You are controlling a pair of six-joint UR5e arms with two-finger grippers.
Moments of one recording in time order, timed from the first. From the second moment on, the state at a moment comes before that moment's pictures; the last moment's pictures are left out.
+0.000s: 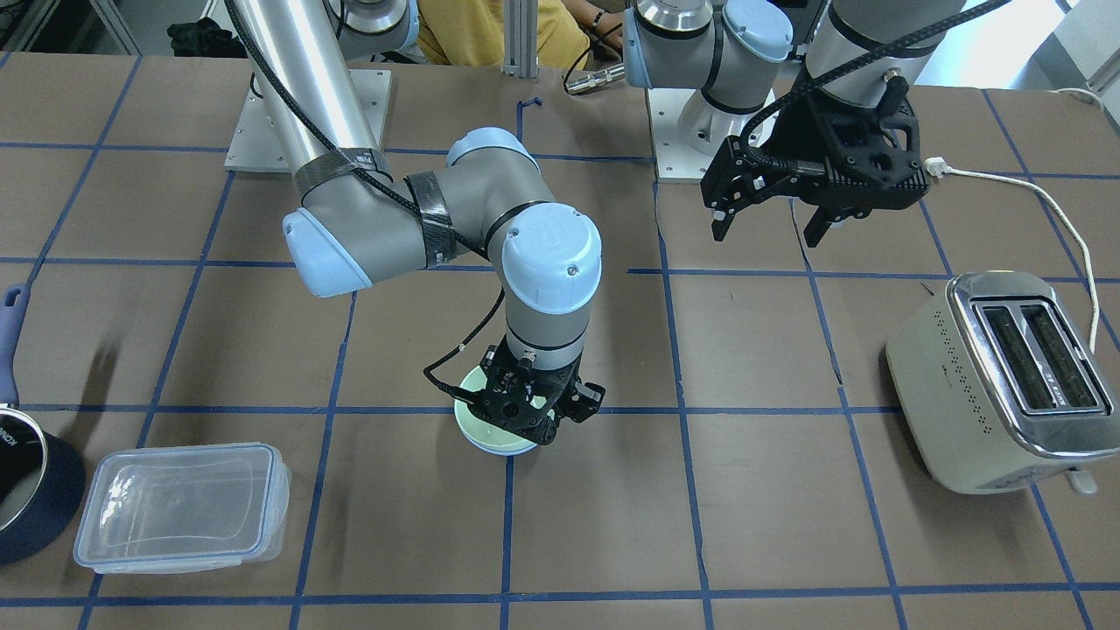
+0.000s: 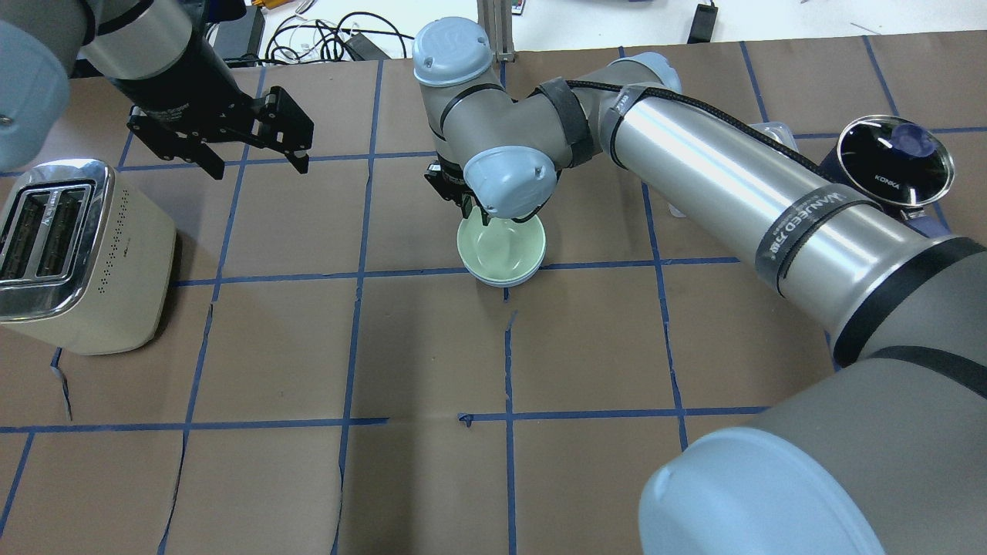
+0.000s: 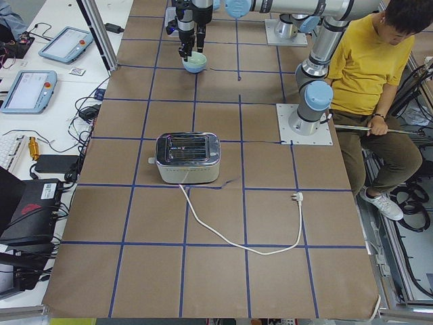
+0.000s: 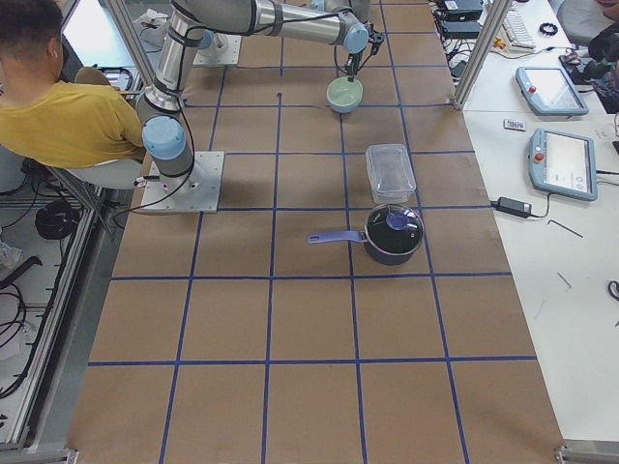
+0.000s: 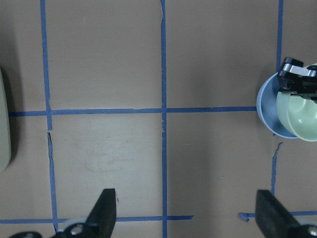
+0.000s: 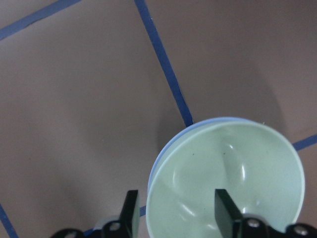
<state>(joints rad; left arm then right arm) -1.56 -1.57 -1.53 -1.57 1.56 0.02 1.98 -1.00 1.36 -1.98 -1.59 0.81</state>
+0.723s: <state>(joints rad) -1.56 -1.57 -1.54 -1.57 1.56 0.01 1.75 -1.20 1.38 -1.81 -1.58 0.43</state>
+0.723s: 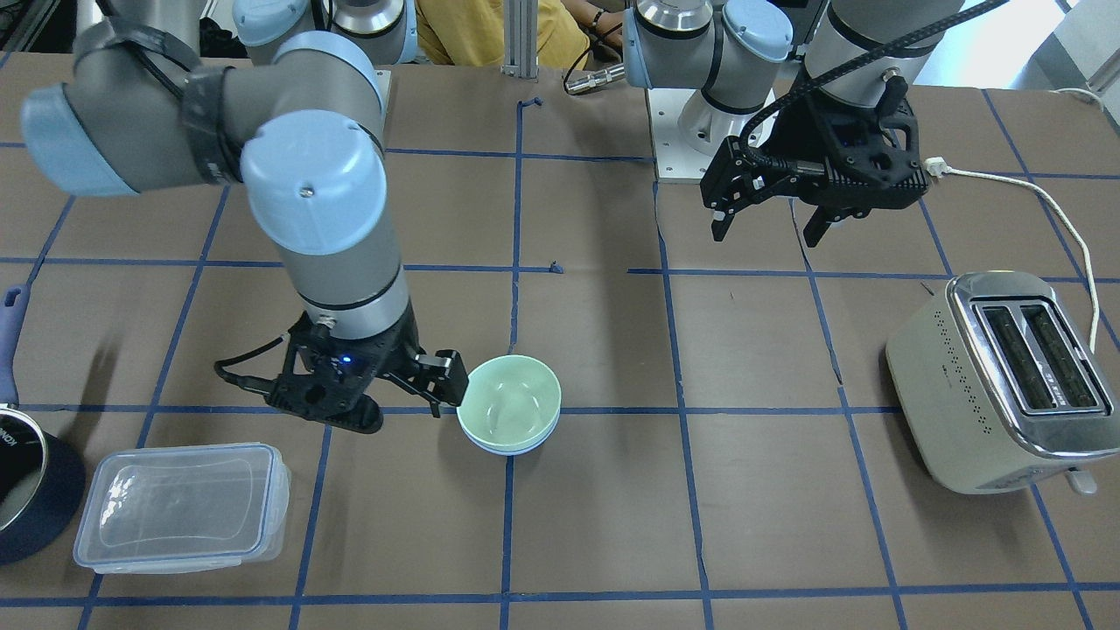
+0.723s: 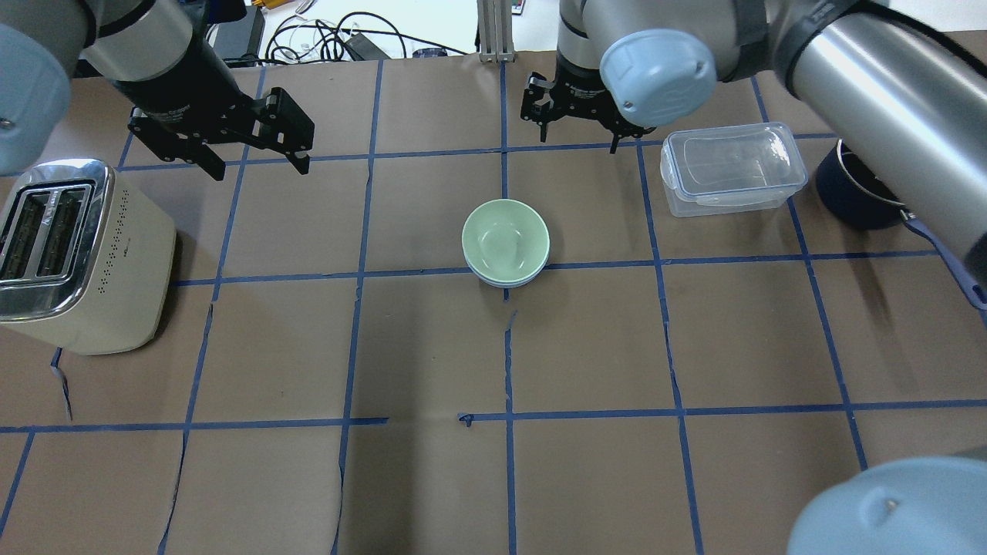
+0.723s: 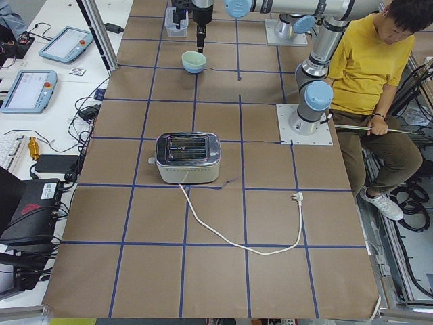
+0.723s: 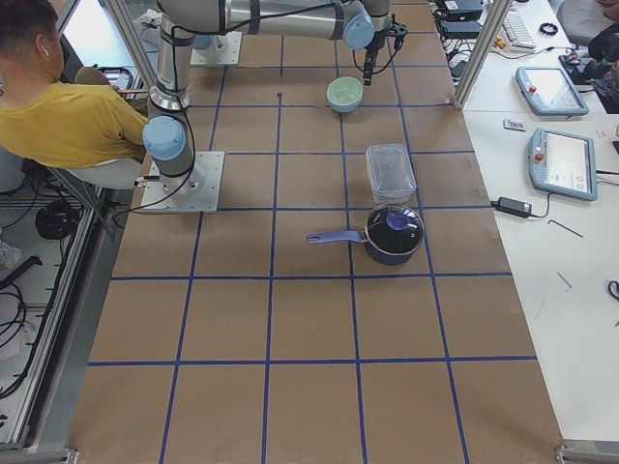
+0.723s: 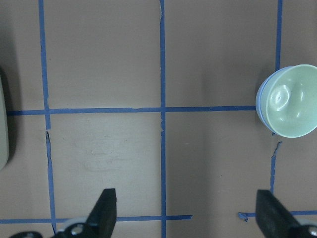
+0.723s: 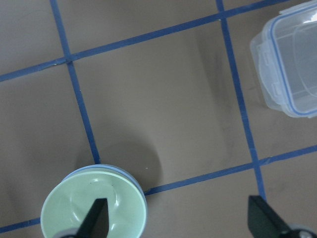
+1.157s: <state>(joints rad) -1.56 -1.57 -1.54 -1.57 1.56 0.01 1.64 -1.38 1.44 -1.62 -1.58 0.20</state>
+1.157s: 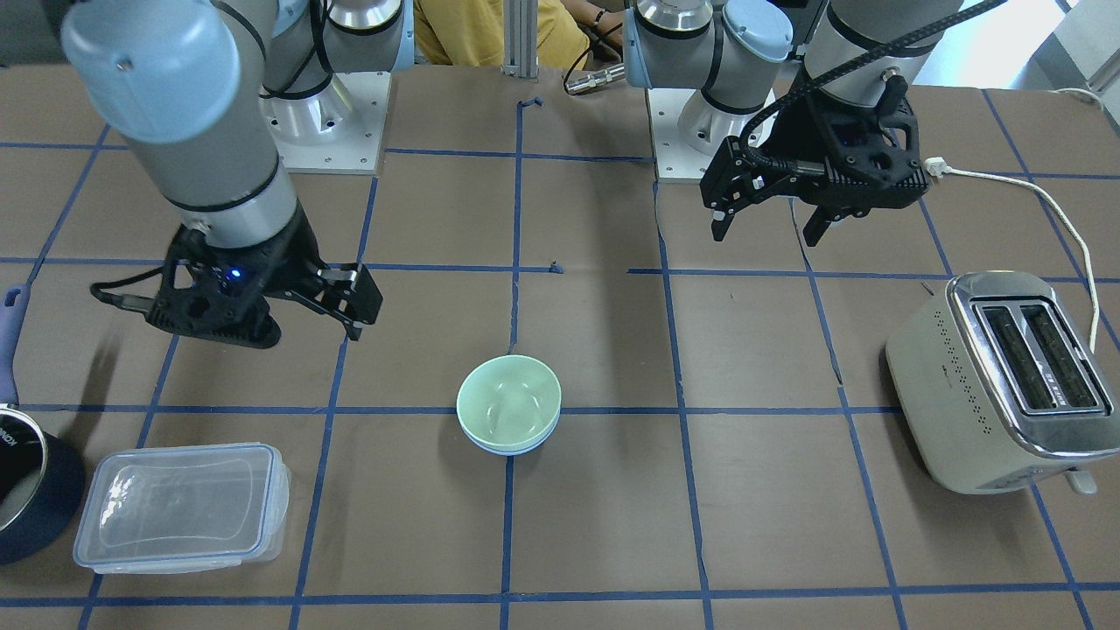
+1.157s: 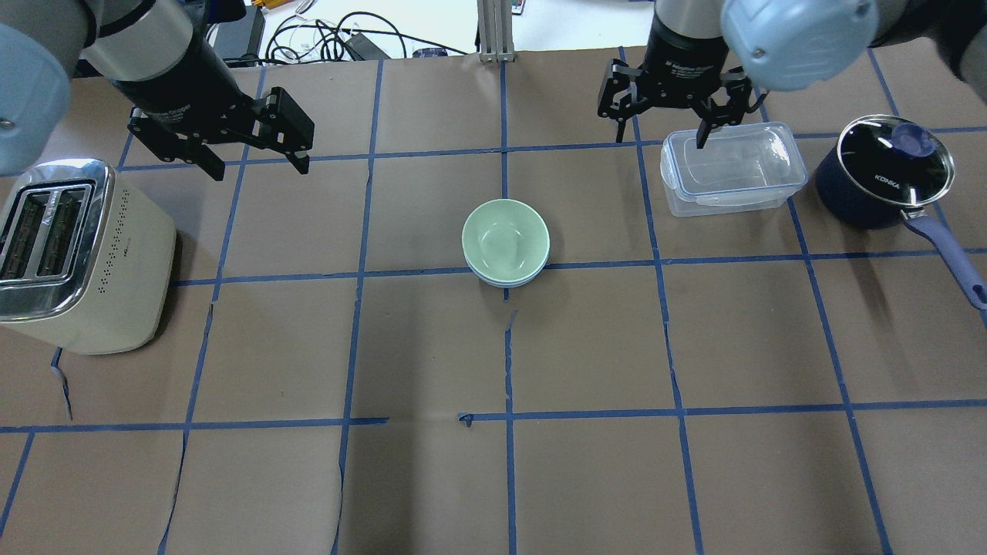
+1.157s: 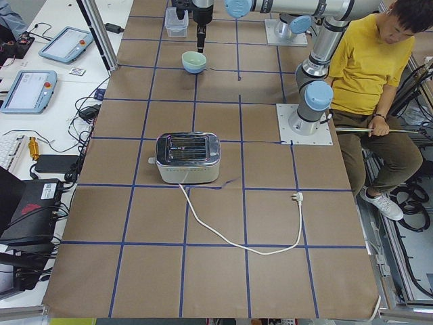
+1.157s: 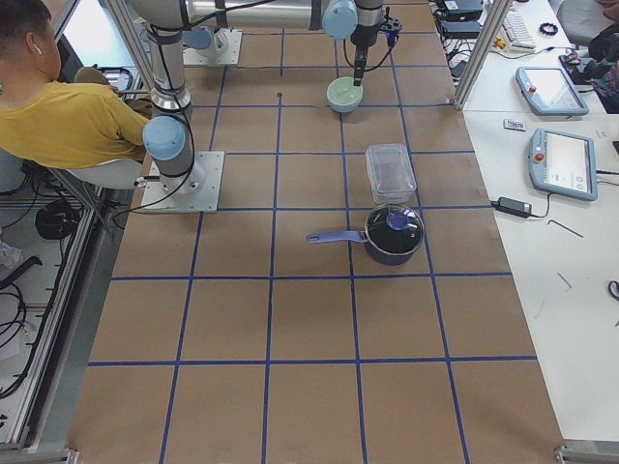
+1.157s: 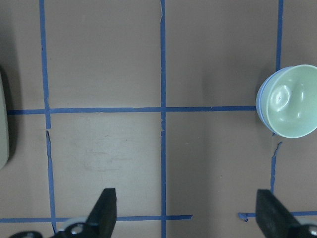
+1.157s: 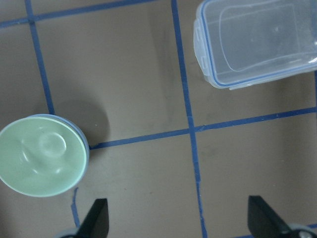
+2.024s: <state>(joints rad) -1.56 -1.57 -1.54 -1.57 1.56 0.01 1.55 -1.61 1.63 -1.53 -1.58 0.05</state>
